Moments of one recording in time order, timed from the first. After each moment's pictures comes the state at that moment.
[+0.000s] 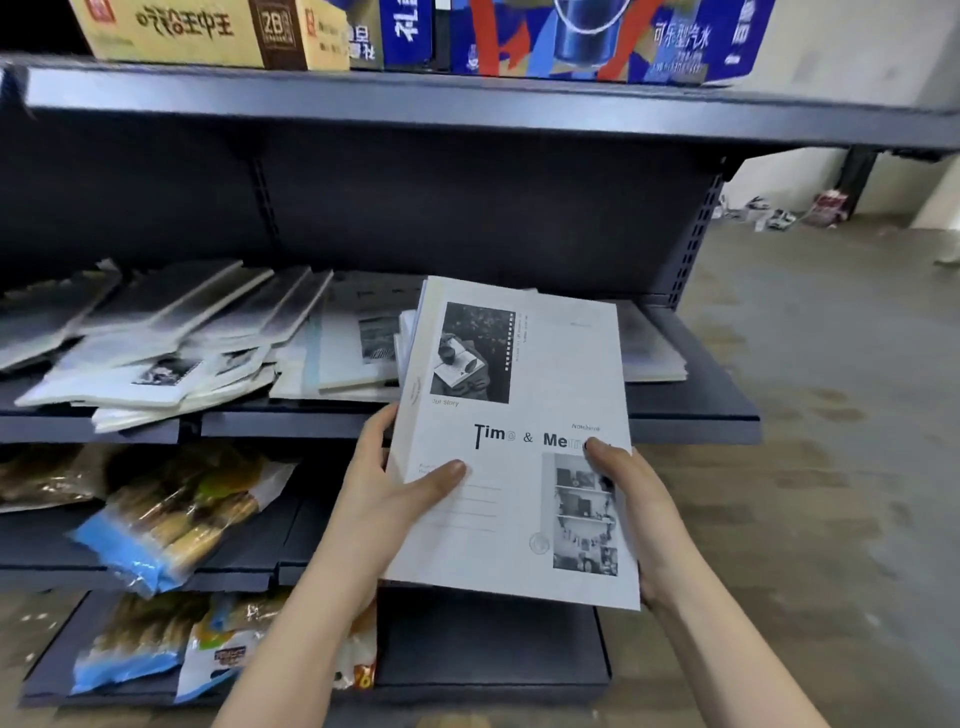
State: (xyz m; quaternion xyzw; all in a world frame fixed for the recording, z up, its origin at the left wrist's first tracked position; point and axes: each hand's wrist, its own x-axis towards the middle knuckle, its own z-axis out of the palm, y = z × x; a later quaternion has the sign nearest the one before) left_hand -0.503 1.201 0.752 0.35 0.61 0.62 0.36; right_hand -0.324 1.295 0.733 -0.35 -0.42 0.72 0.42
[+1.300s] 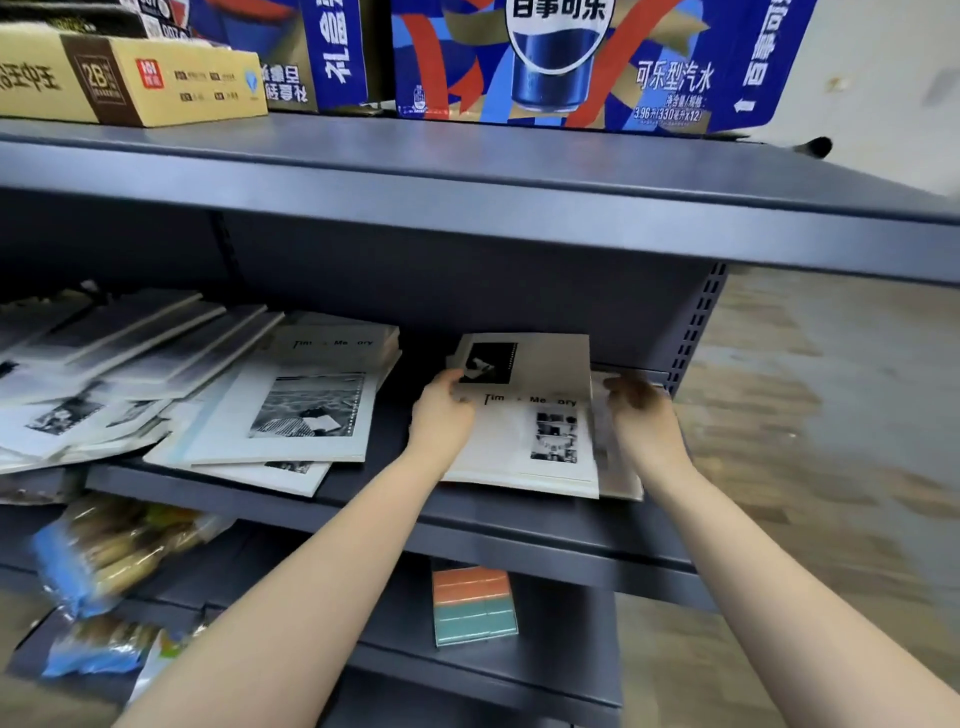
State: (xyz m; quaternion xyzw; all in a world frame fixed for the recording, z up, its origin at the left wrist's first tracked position) left_hand -0.461 1.485 0.758 0.35 0.75 0.52 0.22; right_hand -0.290 1.579 0.772 -0.50 -0.71 0.34 0.36
